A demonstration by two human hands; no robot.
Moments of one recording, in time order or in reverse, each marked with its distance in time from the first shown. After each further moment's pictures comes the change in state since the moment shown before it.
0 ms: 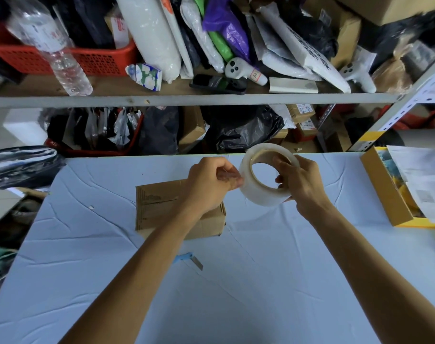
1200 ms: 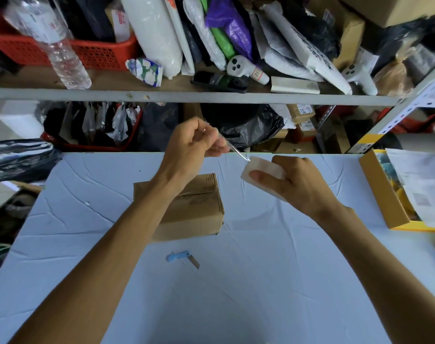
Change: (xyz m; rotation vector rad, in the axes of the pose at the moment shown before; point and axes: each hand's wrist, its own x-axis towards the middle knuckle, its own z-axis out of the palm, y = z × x) left_hand 0.023 0.003 -0.036 -0.493 0.095 0.123; right_hand -0.015 -0.022 -0.010 -0.771 -0.197 -0.550
